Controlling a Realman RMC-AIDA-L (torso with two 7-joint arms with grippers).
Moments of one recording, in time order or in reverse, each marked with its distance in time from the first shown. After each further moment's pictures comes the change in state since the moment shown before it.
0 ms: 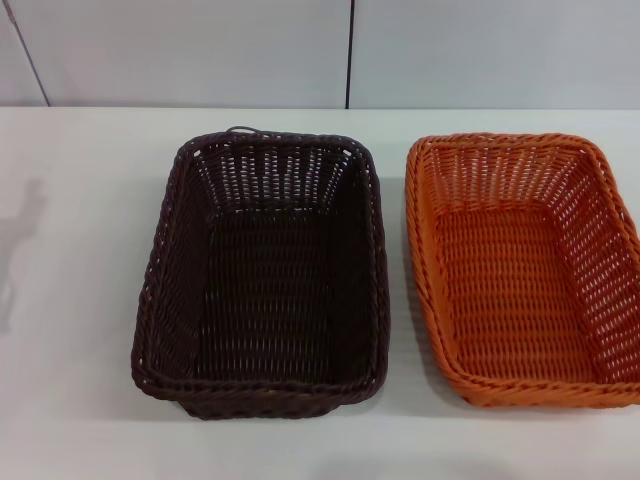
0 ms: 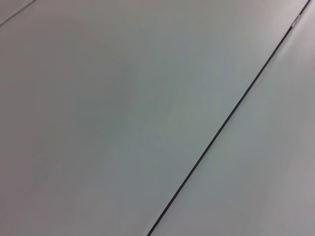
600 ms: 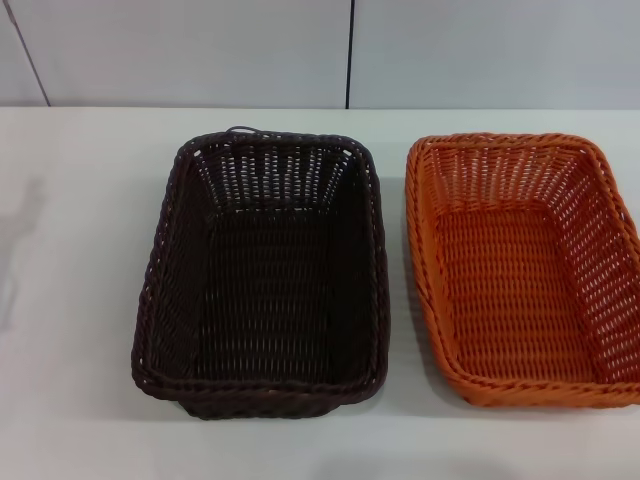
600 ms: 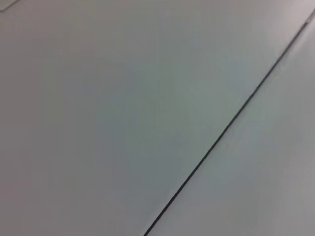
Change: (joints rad) left arm -0.017 0.005 0.007 -0.029 0.005 0.062 -0.067; right arm 0.000 0.000 0.000 0.004 -0.001 0.014 0.000
